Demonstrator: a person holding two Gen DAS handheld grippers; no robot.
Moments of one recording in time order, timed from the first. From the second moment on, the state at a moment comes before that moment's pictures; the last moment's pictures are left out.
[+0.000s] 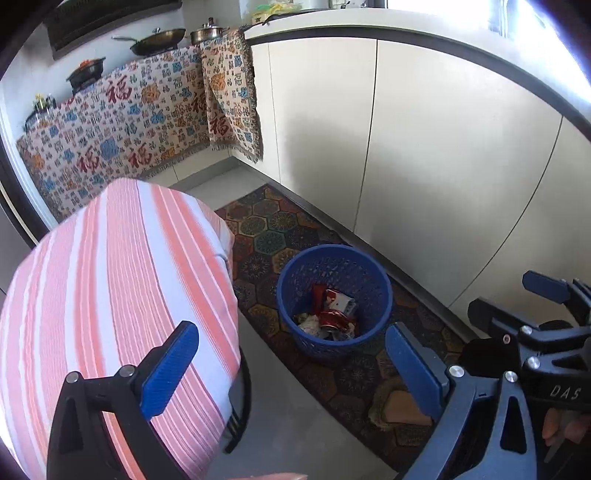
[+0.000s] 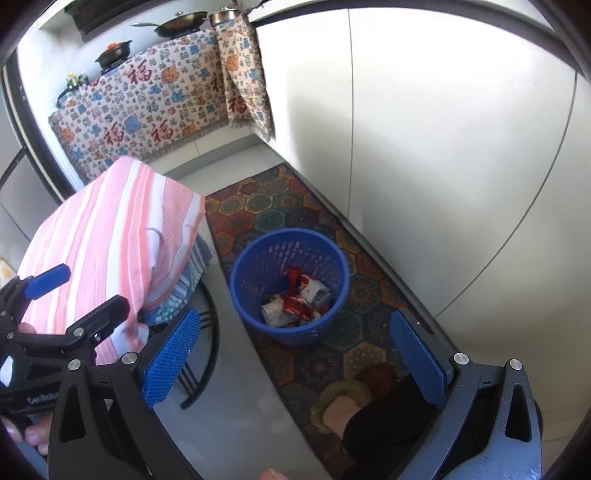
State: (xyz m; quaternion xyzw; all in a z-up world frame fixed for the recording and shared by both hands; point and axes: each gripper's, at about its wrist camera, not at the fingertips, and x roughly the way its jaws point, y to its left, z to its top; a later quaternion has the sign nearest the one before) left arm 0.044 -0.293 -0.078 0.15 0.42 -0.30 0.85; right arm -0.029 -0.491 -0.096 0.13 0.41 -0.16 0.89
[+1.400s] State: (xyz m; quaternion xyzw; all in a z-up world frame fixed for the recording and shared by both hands) left arm 0.048 -0.284 -0.076 0.13 0.42 -0.30 0.85; right arm -0.042 -0.473 -0.091 0.14 0.43 -0.14 0.88
